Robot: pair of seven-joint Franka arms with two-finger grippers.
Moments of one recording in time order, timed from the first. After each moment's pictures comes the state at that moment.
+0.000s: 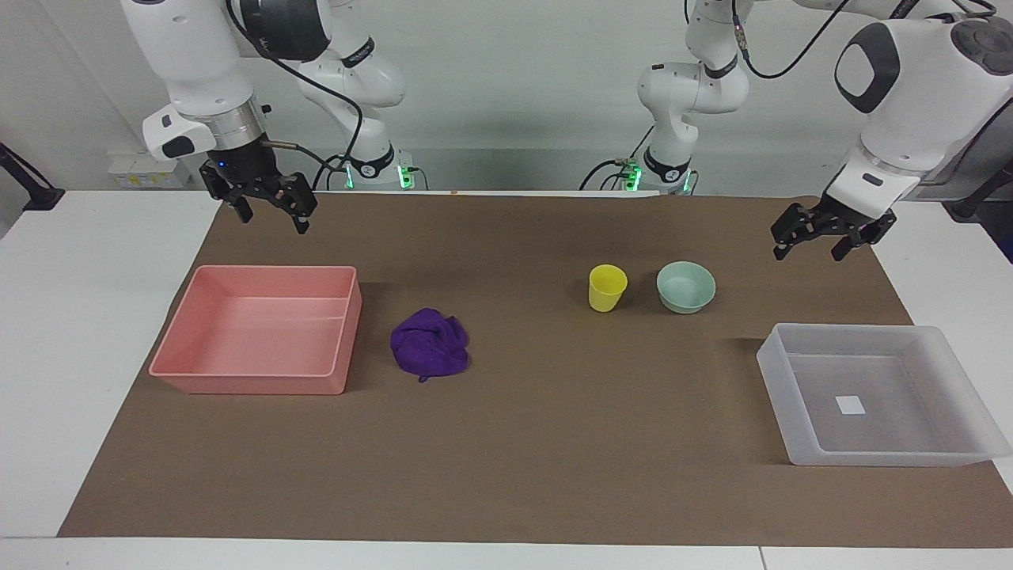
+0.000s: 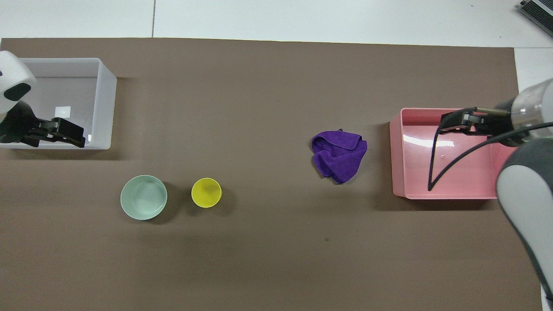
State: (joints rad) left arm -0.17 0.06 0.13 -1.66 -0.02 1.61 0.05; right arm -0.05 -0.01 0.13 -1.74 -0.02 1.83 0.27
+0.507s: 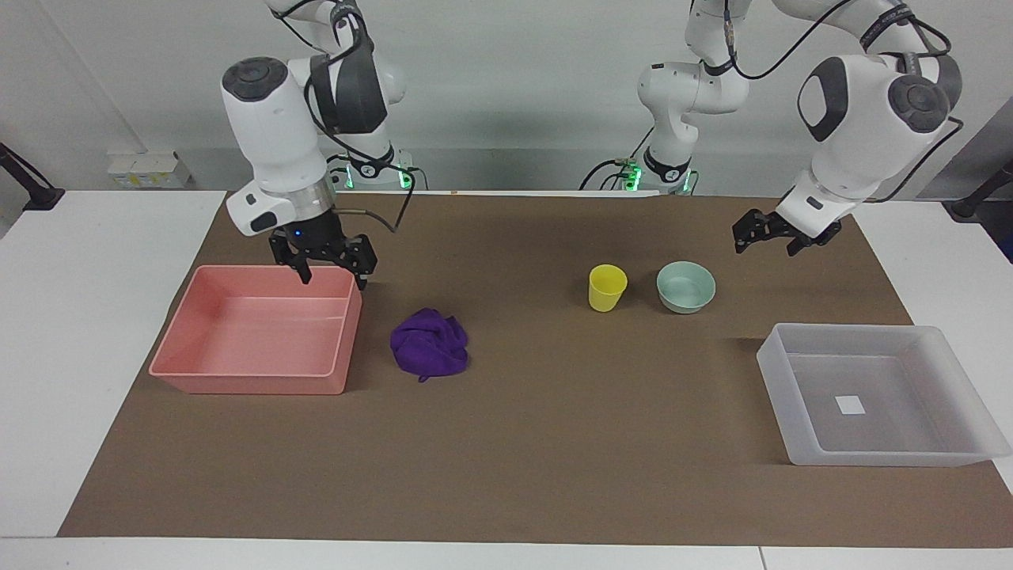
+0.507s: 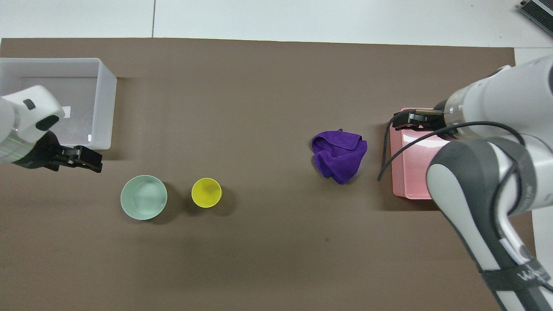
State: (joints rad) left arm -0.22 -0.14 0.12 -2.21 -0.02 1.93 0.05; right arm 0.07 0.15 0.13 -1.88 -0.02 2.15 0.33
